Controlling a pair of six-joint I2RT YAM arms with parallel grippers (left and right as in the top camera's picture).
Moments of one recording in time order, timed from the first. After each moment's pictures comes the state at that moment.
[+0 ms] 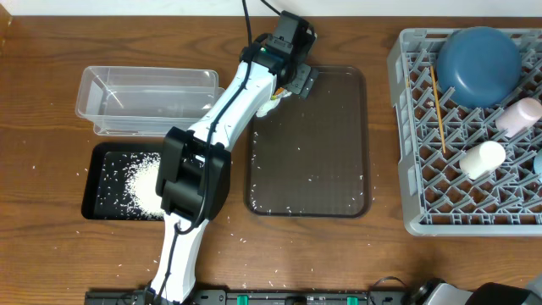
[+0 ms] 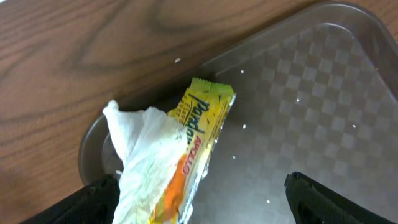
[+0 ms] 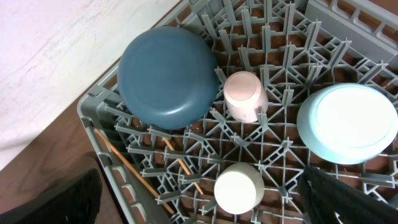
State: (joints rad) left arm -0.46 2.27 1.99 -0.72 -0.01 0.05; right arm -0.66 1.44 1.60 -0.97 -0.26 0.24
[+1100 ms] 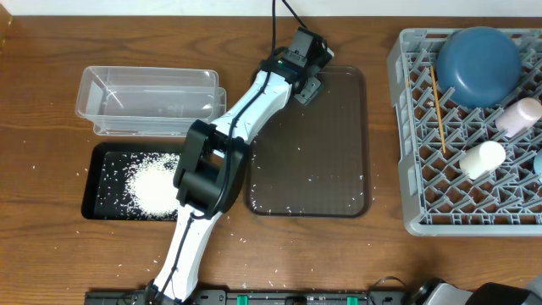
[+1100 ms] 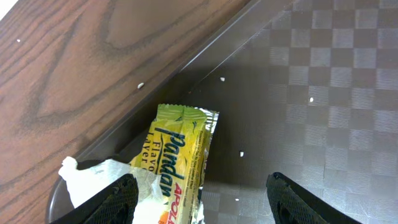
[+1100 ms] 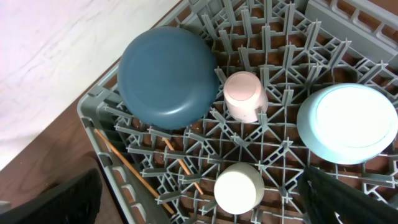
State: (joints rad) left arm -0.50 2.39 1.99 -0.60 -0.06 0.27; right arm -0.66 1.44 1.60 -0.97 -0.26 0.24
